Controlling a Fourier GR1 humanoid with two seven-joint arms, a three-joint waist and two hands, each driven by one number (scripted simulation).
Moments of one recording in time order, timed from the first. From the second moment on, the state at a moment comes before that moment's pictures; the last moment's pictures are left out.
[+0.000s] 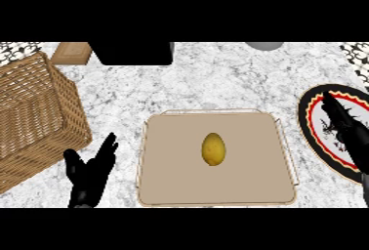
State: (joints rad) left arm 0.08 0.24 -0.29 -1.47 0.33 0.28 0.20; right arm -0.09 -0.55 0.06 -1.38 -0.10 0.03 -0.11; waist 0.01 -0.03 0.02
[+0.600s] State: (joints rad) left arm 0.04 0.29 -0.27 -1.49 0.30 0.25 0.19; right arm -0.27 -0.52 0.06 -1.59 0.25 -0.42 0.27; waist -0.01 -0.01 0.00
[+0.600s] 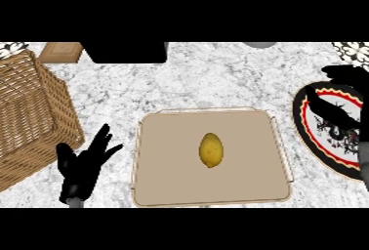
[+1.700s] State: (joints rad) left arm -0.01 0.25 -0.24 -1.43 0.28 0.19 0.17; right arm -0.36 -0.42 0.44 -1.97 0.60 0.05 1.07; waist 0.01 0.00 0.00
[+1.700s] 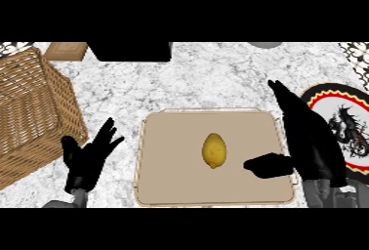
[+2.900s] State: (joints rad) left arm -0.01 0.23 -0.20 -1.44 0.26 0.15 0.20; right arm -0.42 -0.03 0.54 -1.61 0.81 0.14 1.12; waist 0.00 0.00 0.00
